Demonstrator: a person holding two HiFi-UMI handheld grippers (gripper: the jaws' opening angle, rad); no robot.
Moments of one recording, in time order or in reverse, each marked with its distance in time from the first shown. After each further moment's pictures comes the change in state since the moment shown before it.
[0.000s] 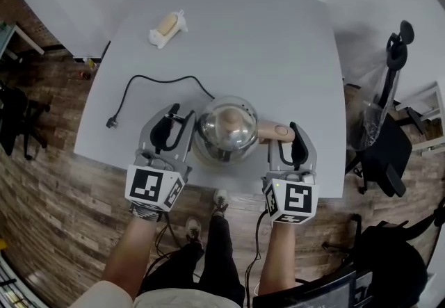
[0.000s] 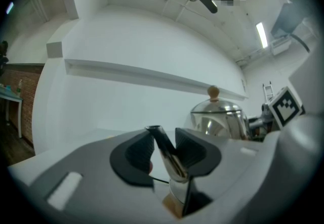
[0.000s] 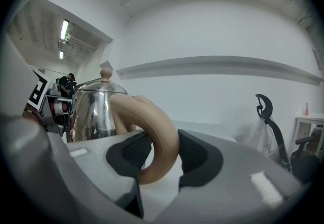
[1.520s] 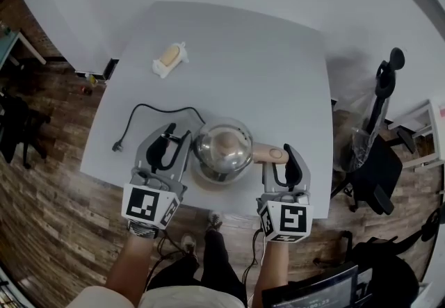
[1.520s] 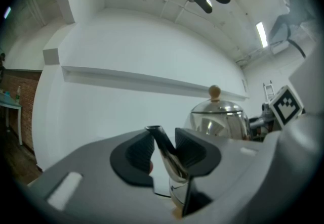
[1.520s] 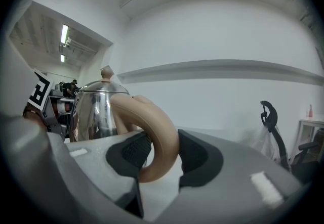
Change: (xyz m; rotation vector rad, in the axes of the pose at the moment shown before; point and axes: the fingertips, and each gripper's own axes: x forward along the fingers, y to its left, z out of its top) left arm 0.016 0.005 0.058 0.031 -0.004 0.004; right arm 0.007 -0.008 0.054 0.017 0.000 0.030
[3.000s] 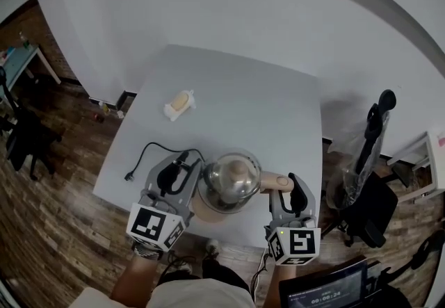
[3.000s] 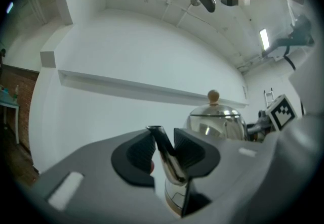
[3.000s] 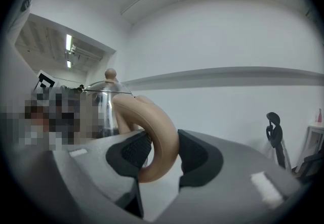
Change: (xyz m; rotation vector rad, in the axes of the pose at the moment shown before) left arm 0.021 -0.014 0.082 -0.050 -0.016 -0.007; right arm -0.001 -0.029 0.077 0.003 -0.017 0.084
